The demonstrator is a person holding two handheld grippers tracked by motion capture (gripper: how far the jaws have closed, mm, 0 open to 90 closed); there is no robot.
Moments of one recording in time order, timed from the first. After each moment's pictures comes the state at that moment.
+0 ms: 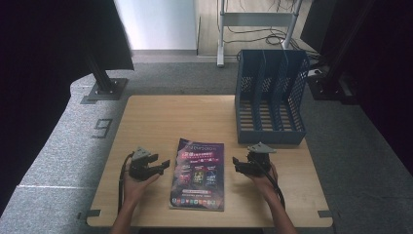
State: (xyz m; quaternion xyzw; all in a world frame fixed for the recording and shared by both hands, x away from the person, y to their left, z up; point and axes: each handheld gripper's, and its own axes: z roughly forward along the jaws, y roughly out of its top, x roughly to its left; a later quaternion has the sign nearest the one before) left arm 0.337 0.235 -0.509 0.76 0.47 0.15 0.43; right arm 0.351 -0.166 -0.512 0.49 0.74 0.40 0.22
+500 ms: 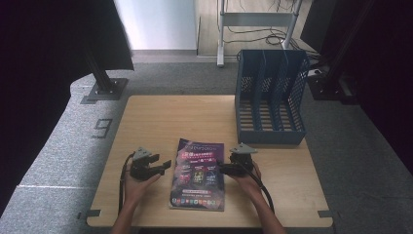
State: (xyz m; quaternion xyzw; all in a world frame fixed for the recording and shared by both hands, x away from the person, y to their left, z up) left arm 0.337 0.231 -0.510 0.76 0.47 0.14 0.43; right arm 0.354 -0.116 -0.524 0.46 0.76 0.42 0.20
